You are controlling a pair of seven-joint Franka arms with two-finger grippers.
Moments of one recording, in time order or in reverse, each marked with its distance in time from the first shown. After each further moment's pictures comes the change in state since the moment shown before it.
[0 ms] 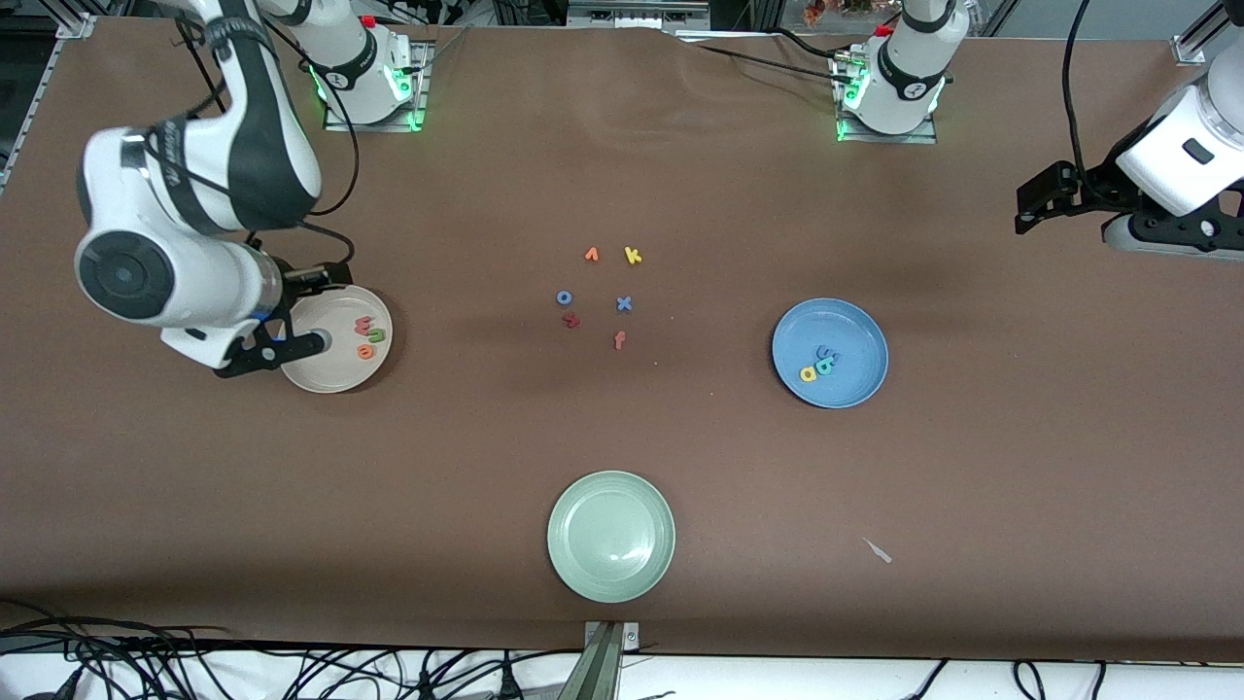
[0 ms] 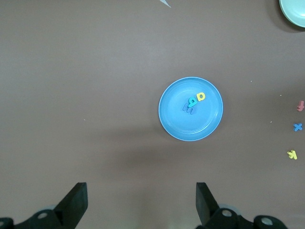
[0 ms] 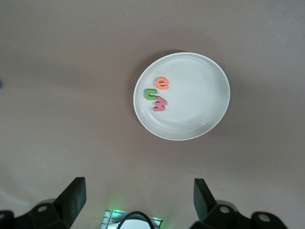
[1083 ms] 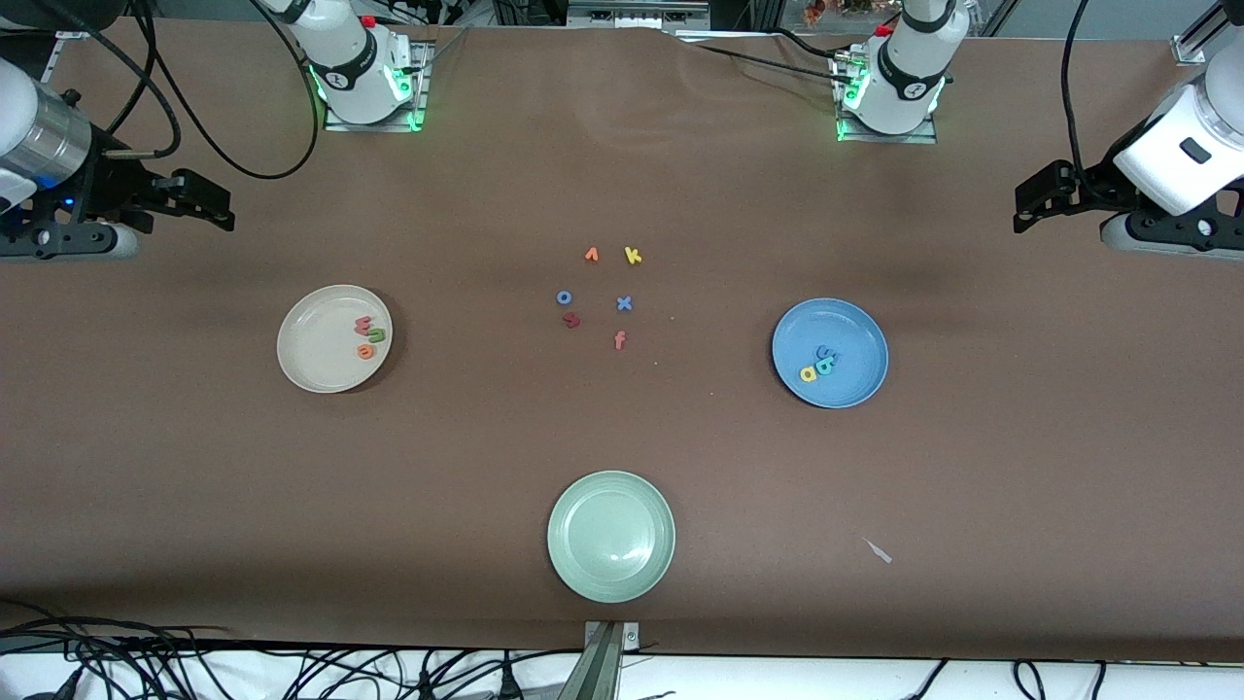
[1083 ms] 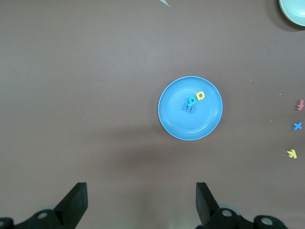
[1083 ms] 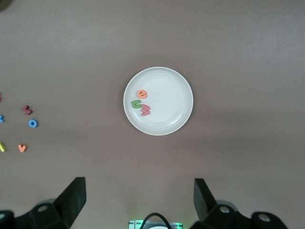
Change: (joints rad) left arm -0.003 0.001 0.000 0.002 0.000 -0.003 0.000; right arm -0.422 -0.300 0.317 -0.079 -0.008 0.022 0.162
